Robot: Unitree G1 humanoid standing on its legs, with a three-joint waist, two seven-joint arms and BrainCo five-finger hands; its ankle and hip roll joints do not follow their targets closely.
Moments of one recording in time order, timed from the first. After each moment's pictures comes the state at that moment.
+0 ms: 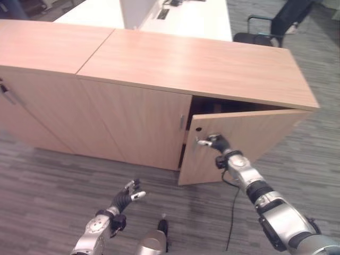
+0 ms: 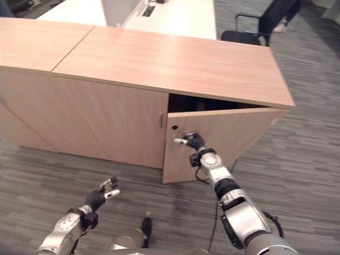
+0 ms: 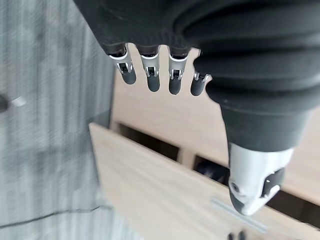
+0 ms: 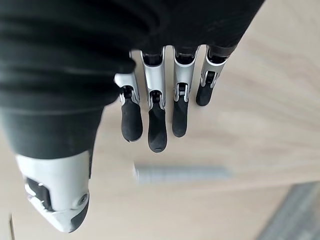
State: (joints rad) left arm 0.08 0.45 -0.28 0.51 -0.53 -0.14 -0.23; right arm -0.60 -0.39 0.29 0.94 0.41 -0.11 -0.02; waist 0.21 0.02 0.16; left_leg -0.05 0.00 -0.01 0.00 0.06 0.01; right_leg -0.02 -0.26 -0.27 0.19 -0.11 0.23
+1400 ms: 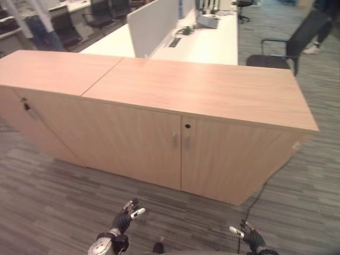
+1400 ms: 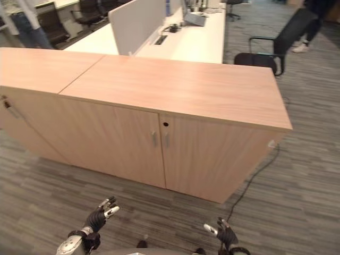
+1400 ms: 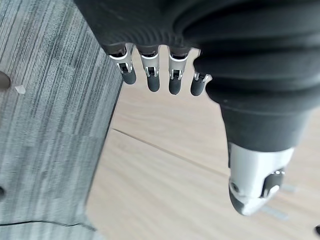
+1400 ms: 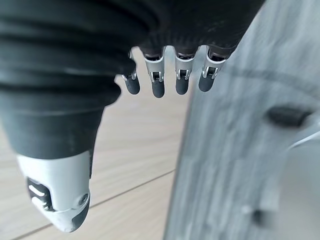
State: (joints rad) left arm 0.23 0.32 -0.19 0.63 -0.46 -0.16 -0.21; right arm 0.27 -0.32 0.15 0.75 0.27 -0.14 0.05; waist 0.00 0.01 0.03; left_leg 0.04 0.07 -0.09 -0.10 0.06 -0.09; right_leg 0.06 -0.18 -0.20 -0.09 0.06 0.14
